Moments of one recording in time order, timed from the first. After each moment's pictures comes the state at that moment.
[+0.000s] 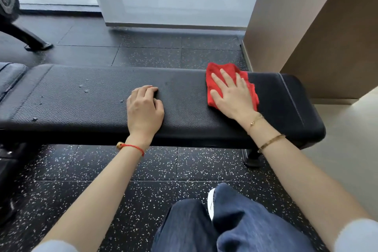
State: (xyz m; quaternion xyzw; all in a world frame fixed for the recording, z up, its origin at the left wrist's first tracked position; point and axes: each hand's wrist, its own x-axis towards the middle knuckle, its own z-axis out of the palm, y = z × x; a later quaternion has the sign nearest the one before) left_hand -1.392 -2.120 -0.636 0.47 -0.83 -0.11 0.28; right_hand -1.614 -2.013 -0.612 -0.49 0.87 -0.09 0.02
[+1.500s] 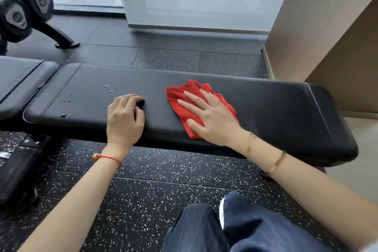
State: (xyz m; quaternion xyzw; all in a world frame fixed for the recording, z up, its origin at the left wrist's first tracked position) left_hand -1.301 -2.162 -0.649 0.44 -0.83 -0.05 0.34; right_hand -1.529 -2.036 -0.614 -0.72 0.68 -0.10 0.02
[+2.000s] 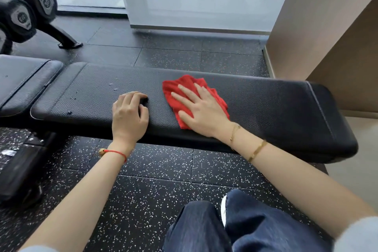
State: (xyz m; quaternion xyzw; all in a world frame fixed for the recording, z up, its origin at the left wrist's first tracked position) left_hand -1.302 -2.158 -0.645 0.46 -0.83 -0.07 0.32; right_hand -1.508 -2.061 -0.614 -0.70 0.71 -0.09 0.03
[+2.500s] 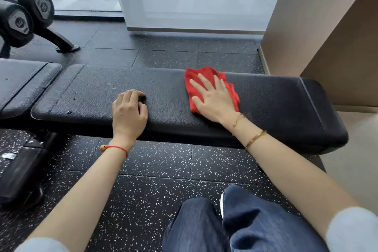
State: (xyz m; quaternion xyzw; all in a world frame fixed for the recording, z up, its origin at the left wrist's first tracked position) left_hand -1.304 -2.156 -0.642 0.47 -0.83 -0.06 0.29; right_hand -1.535 -2.061 -0.611 -0.59 0.80 -0.08 0.04
